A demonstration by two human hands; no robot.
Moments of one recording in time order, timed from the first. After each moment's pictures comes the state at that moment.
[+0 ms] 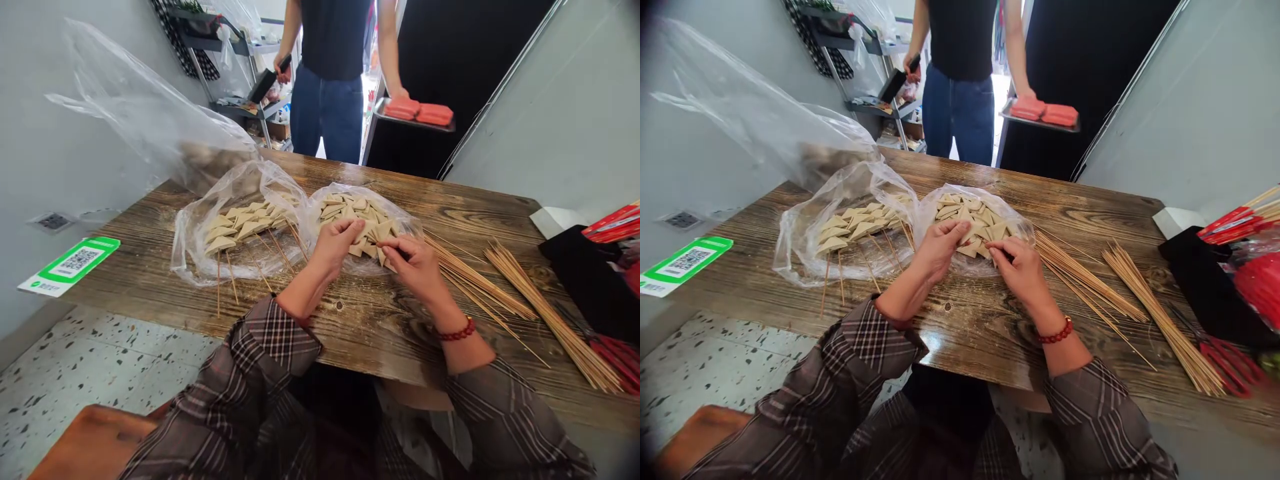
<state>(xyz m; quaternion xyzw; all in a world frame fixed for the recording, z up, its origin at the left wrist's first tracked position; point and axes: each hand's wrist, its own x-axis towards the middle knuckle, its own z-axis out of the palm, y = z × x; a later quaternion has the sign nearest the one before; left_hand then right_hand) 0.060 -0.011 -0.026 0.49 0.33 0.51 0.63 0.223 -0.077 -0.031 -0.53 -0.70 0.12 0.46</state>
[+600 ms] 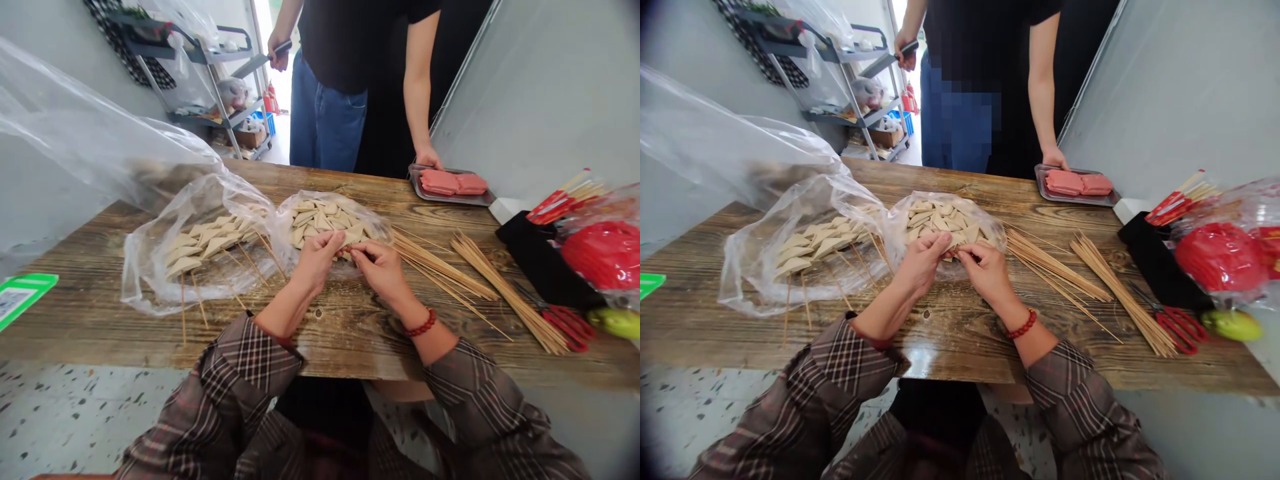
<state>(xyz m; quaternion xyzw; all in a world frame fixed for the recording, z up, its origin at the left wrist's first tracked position) 0.070 -0.020 -0.027 0.53 0.30 0.48 0.63 0.204 -0.074 -0.037 -0.55 -0.61 0.20 0.53</state>
